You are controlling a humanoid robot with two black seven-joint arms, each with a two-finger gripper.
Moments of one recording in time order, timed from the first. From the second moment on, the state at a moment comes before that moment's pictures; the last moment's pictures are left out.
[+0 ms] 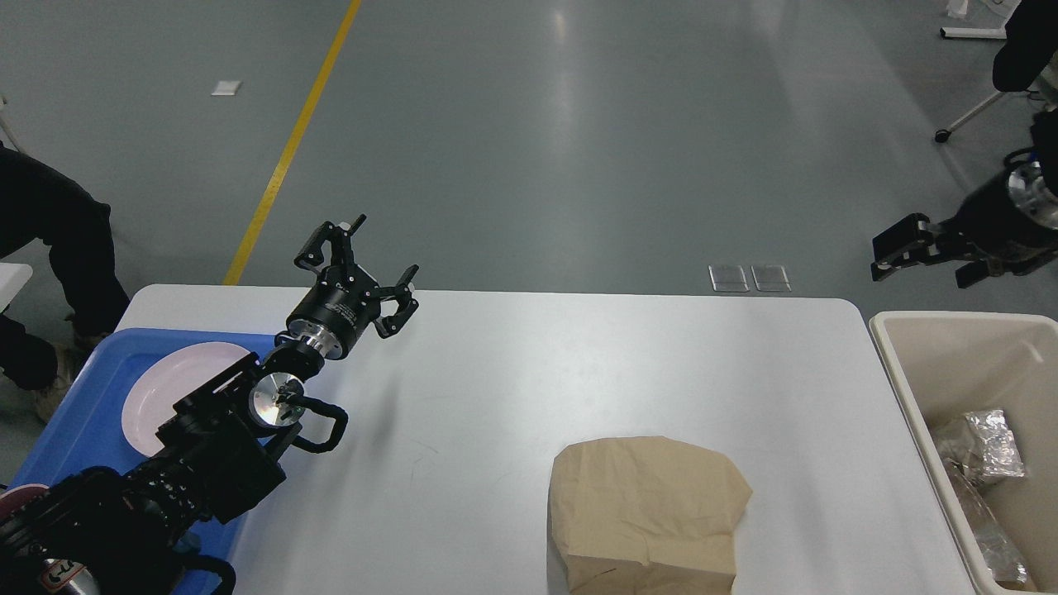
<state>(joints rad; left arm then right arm) -0.79 0.03 -0.72 -0.27 -0.09 -0.56 -0.26 1.88 -0.47 -1.25 0.91 -0.62 0.80 0.32</state>
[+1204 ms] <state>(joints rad) -0.79 0.03 -0.72 -0.27 -0.09 -0.56 -0.26 1.52 -0.25 -1.06 0.99 -0.59 0.73 0.31</state>
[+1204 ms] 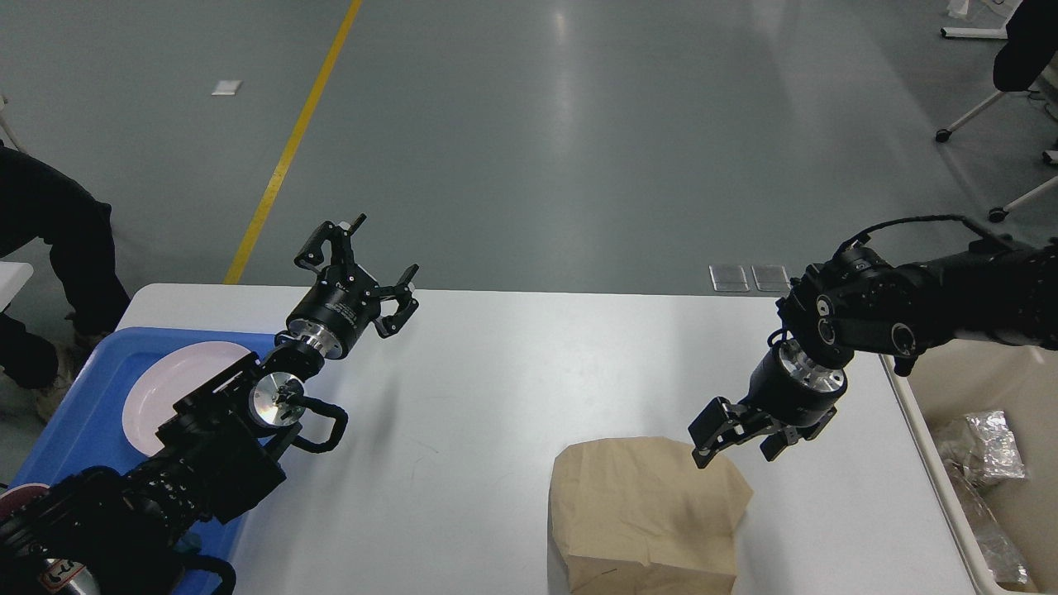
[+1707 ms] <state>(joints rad) -0.79 0.03 -0.72 -0.27 -0.09 -0.56 -0.26 1.40 -0.22 -1.05 0.98 -0.54 0.63 0.31</state>
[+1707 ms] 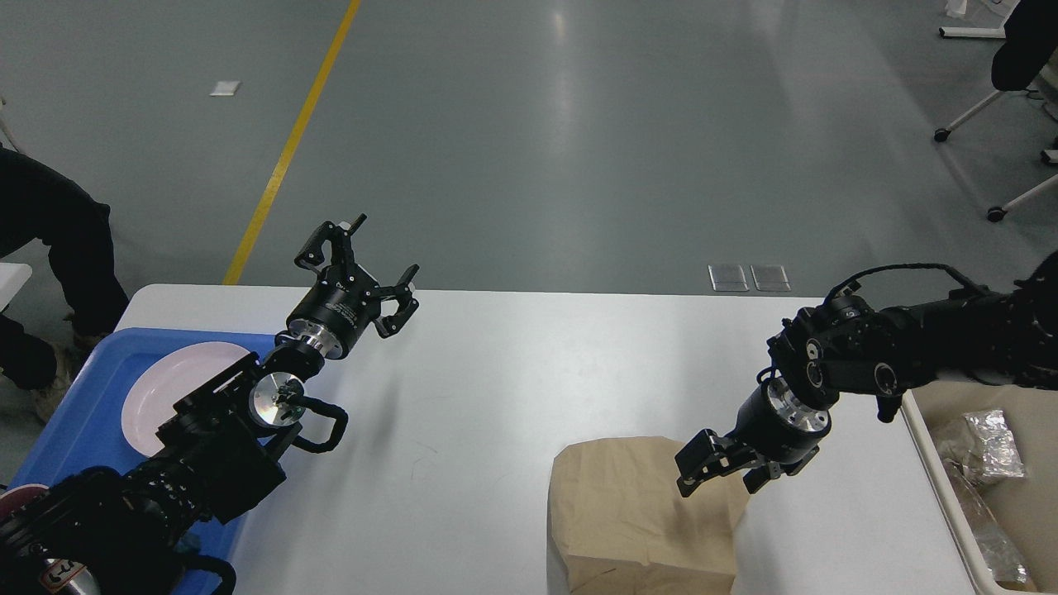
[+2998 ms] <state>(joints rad) -0.79 0.03 -0.72 -0.27 -0.09 -0.56 -0.26 1.35 -0.23 -1.11 0.89 -0.43 0.60 0.31</state>
